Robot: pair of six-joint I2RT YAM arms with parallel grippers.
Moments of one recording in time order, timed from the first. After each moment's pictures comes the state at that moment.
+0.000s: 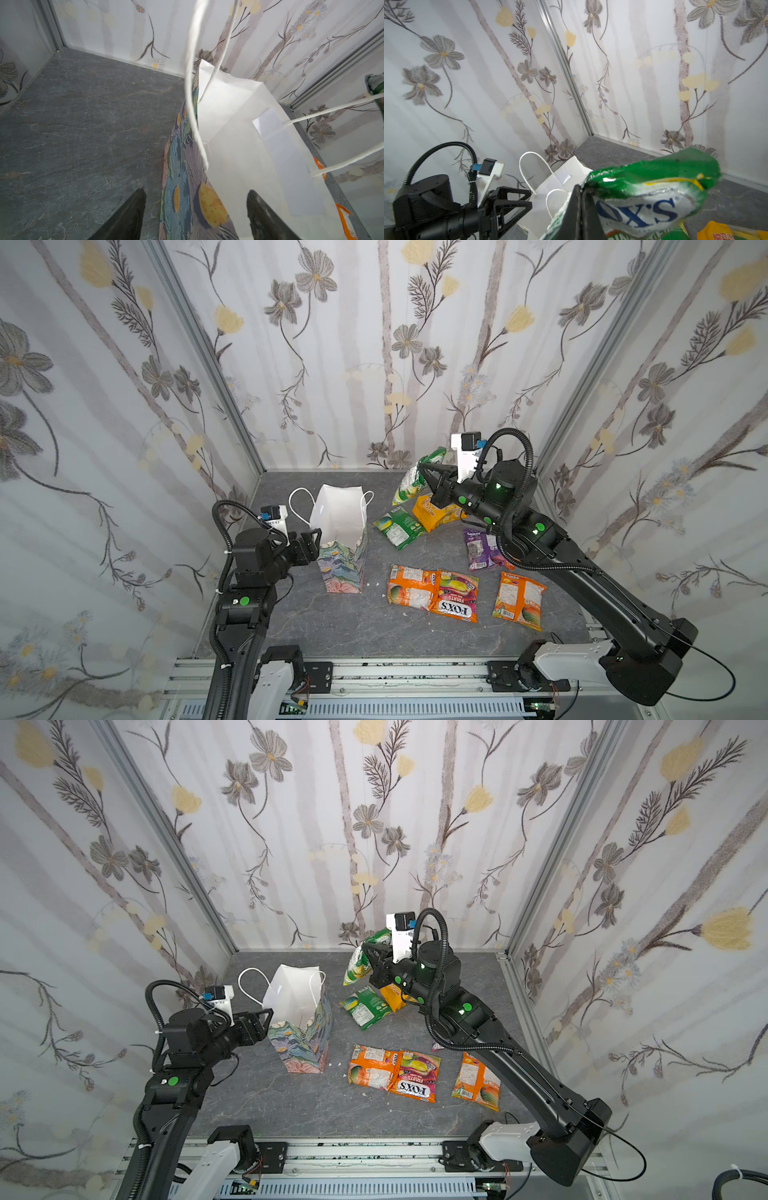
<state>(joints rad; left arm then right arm) 0.02 0.70 0.79 -0.51 0.34 -0.28 0.75 1.30 1.46 -0.11 -0.12 0.36</state>
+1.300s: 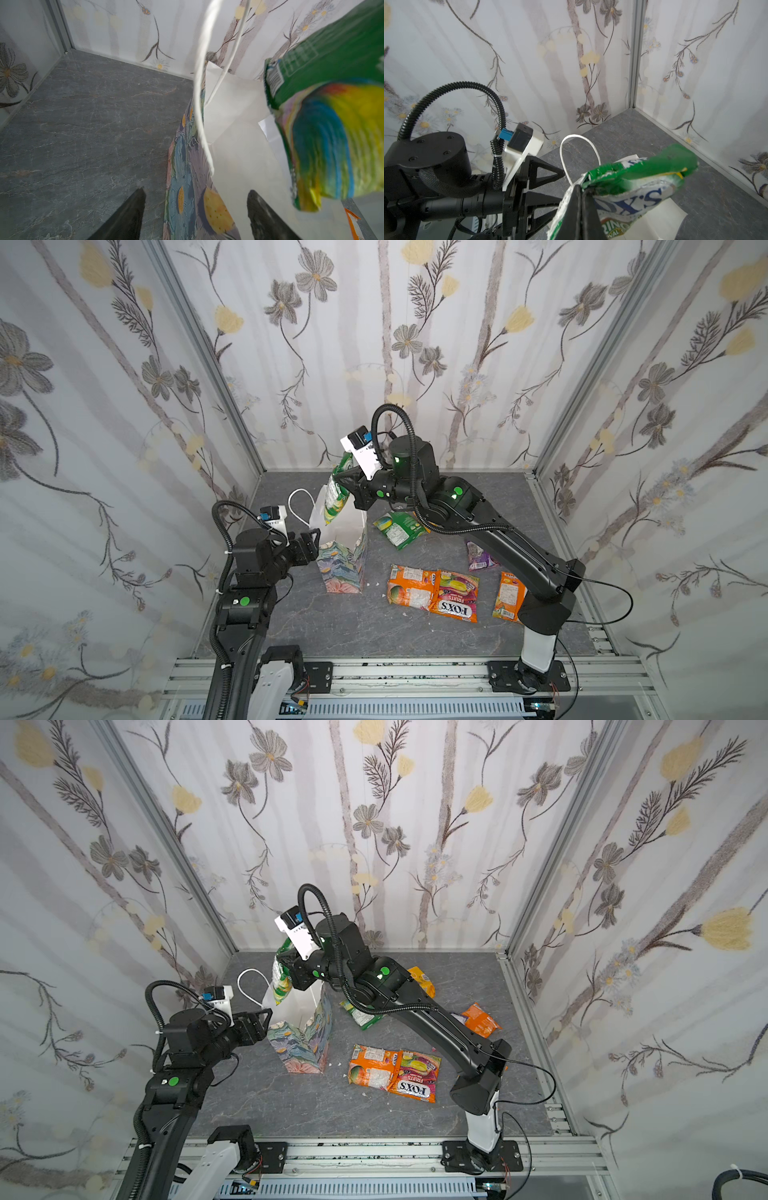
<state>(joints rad) 0.02 0.70 0.79 -0.51 0.31 -0.28 0.97 1.89 2.22 -0.58 -0.21 0.13</state>
